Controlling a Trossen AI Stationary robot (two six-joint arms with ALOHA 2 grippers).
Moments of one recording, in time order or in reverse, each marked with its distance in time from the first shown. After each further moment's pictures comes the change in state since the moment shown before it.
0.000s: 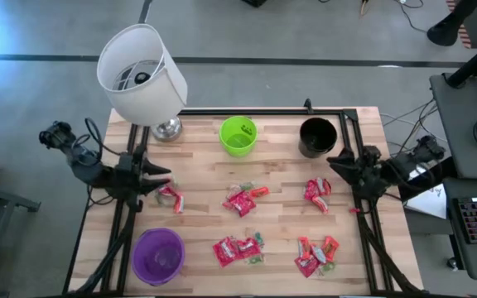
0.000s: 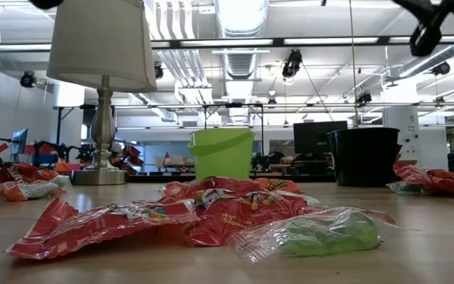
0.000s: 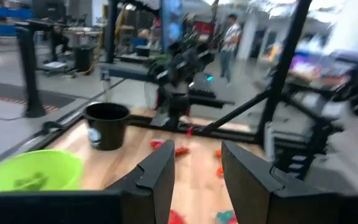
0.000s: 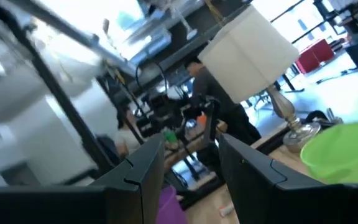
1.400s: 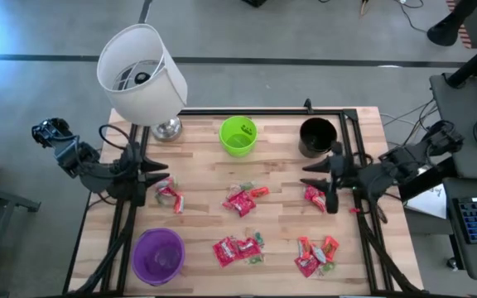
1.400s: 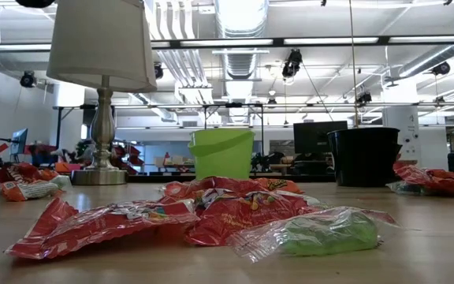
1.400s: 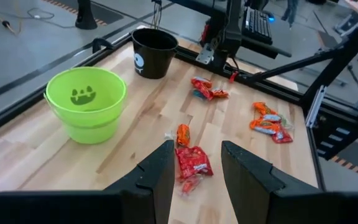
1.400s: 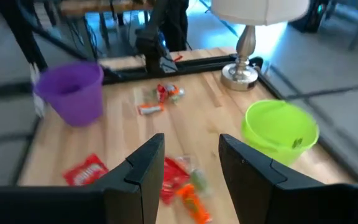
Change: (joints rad) left arm 0.000 0.205 0.304 -0.608 -0.054 -0.533; right arm -0.005 0.842 0.893 -0.888 0.010 -0.084
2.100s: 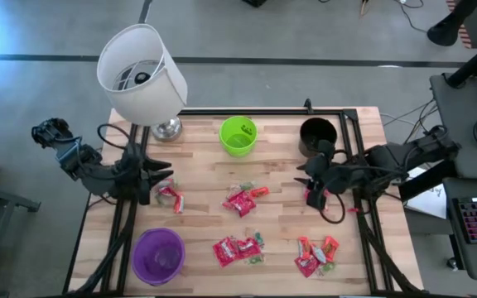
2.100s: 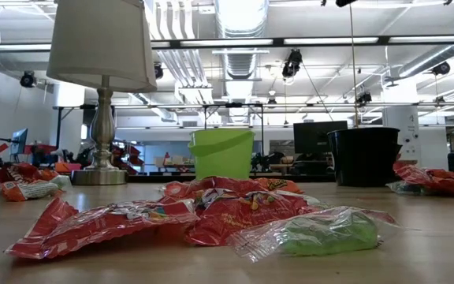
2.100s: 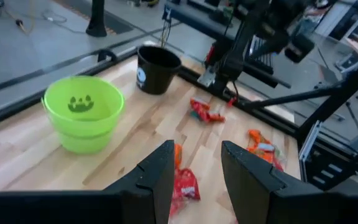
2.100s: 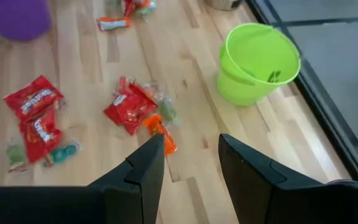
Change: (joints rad) left arm 0.000 0.048 0.040 0.078 -0.080 -0.052; right arm -0.157 0.188 0.160 -0.369 -0.157 0.080
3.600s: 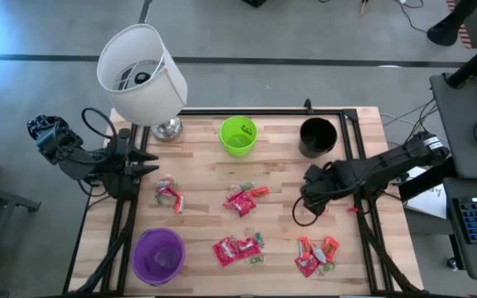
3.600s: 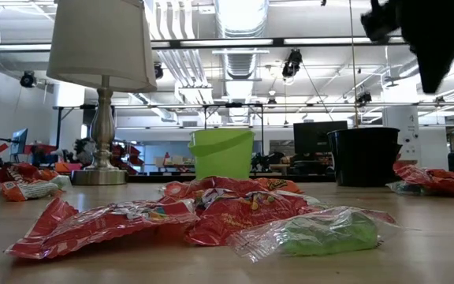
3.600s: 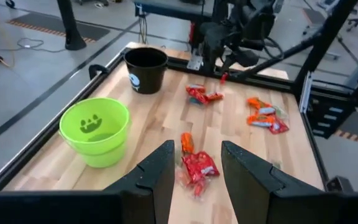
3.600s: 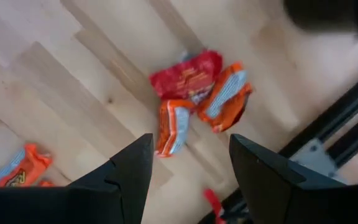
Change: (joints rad) left arm 0.000 -0.018 0.196 -0.247 0.133 0.254; right arm -0.041 0.178 -0.173 -0.381 -0.334 0.638
